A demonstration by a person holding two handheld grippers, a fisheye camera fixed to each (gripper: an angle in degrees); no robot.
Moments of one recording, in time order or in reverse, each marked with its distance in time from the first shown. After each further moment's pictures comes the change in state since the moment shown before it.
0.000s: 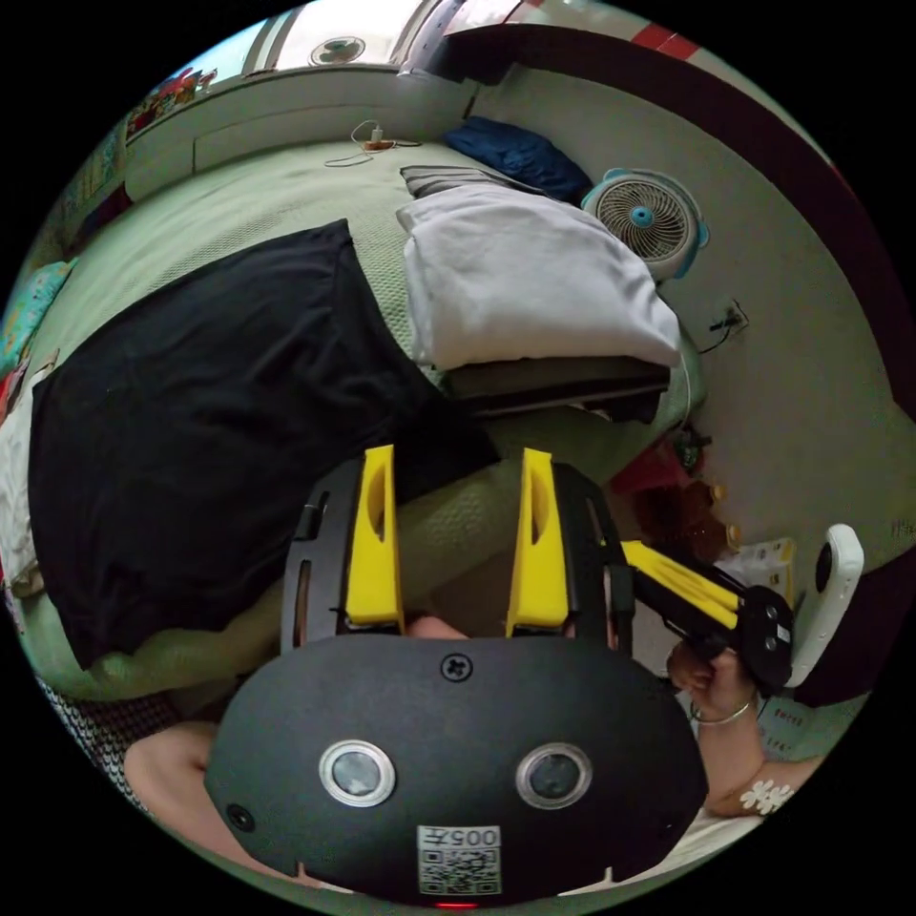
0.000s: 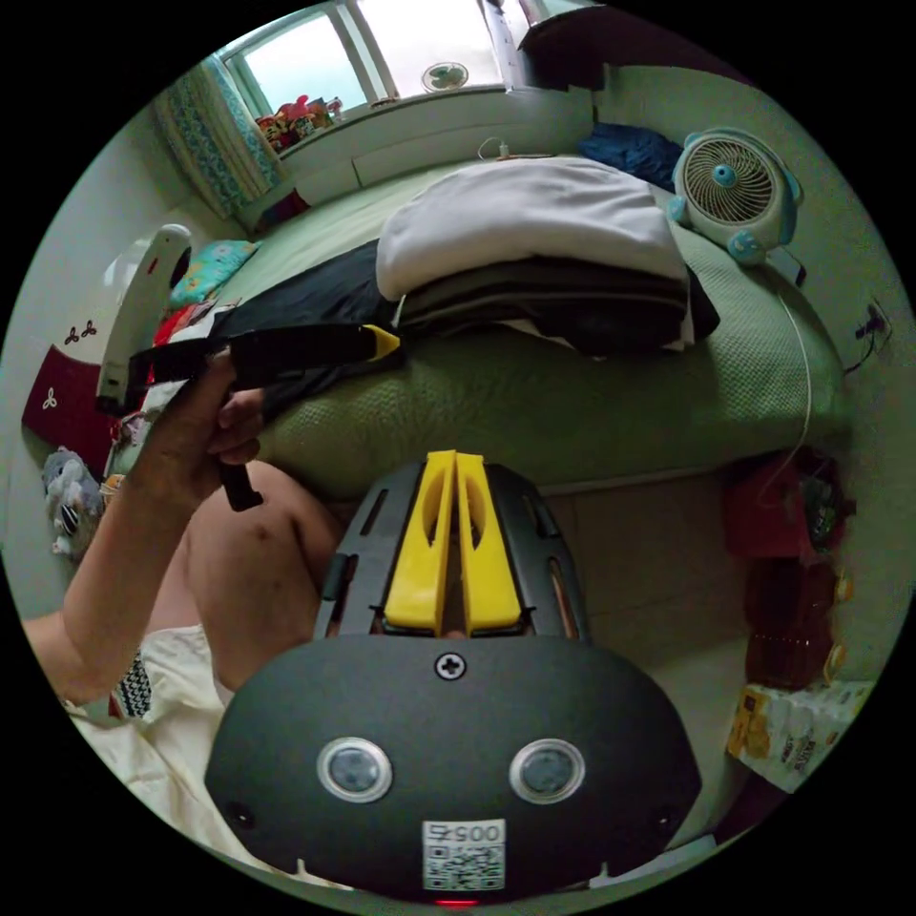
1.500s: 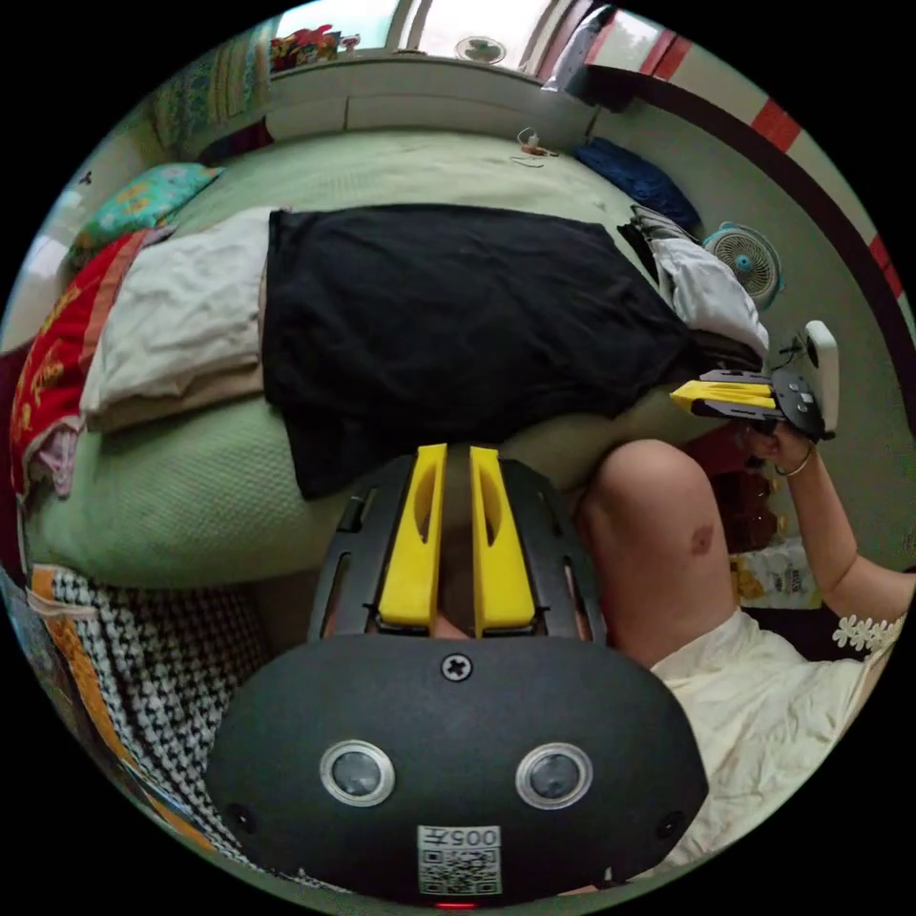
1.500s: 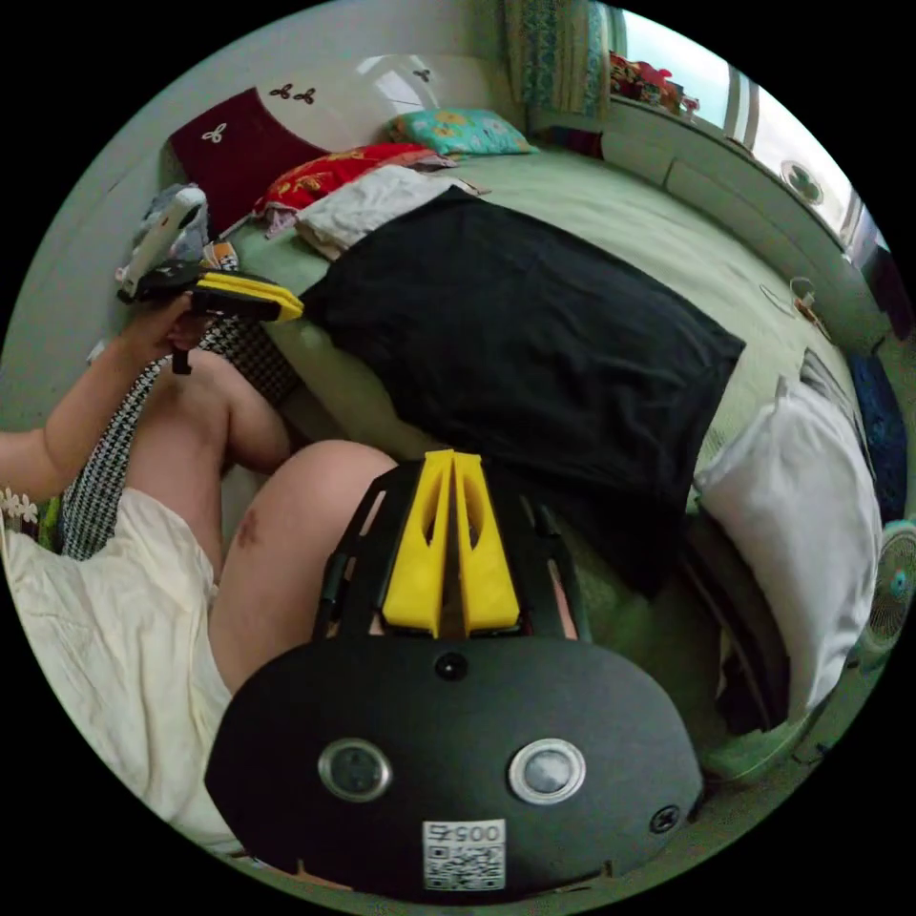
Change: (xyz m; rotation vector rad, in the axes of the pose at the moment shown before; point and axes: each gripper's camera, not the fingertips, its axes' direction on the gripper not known) left arm -0.399 0.198 -0.291 -0.042 -0.151 -0.167; right arm -0.270 -0.044 0.064 -0.154 -0.167 -0.735
